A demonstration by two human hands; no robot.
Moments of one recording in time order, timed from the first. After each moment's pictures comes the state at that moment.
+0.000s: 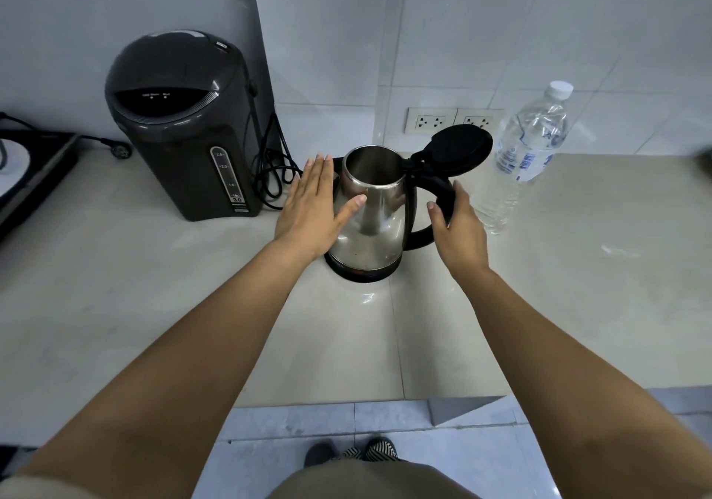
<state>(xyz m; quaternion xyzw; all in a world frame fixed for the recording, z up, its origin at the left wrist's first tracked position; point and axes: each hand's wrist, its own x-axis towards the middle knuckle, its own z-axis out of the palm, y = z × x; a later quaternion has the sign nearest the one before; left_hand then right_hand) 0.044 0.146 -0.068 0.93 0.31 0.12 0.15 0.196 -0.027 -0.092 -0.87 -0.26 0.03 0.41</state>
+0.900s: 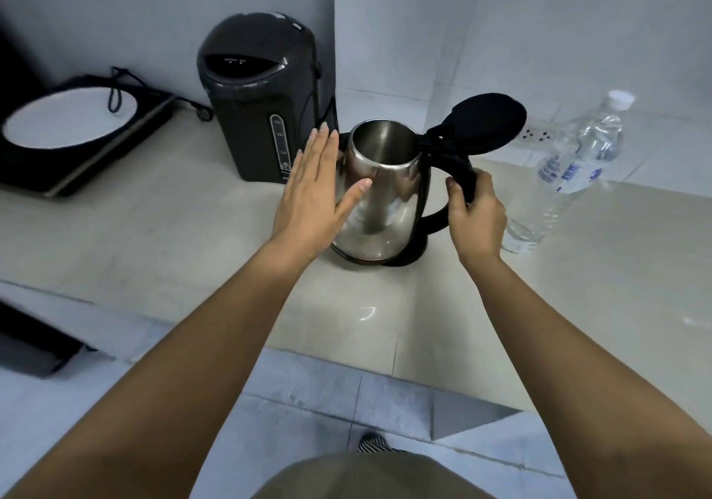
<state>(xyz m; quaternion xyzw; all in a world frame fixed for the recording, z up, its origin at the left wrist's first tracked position) -0.015 0.082 -0.042 0.88 0.38 0.28 0.11 0.183 -0.029 -0.071 -0.80 -0.34 -0.01 0.49</state>
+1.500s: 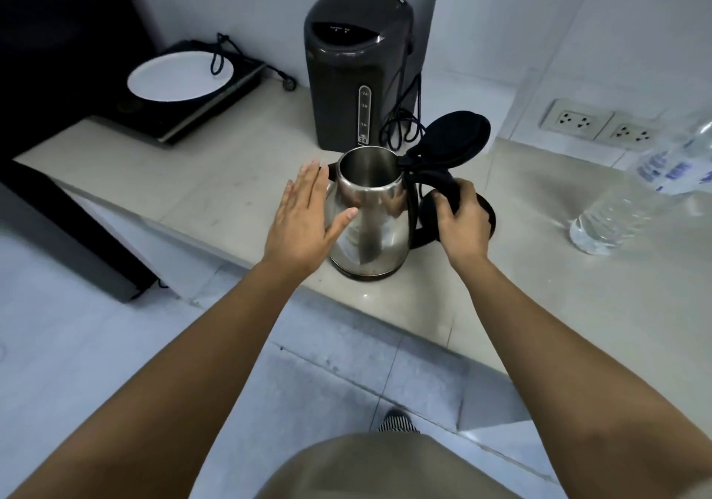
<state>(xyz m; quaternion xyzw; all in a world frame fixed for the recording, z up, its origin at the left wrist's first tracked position) -0.150 0.061 -0.090 0.85 0.49 0.18 0.07 0.077 -0.002 -0.100 -0.78 -0.41 0.13 0.46</state>
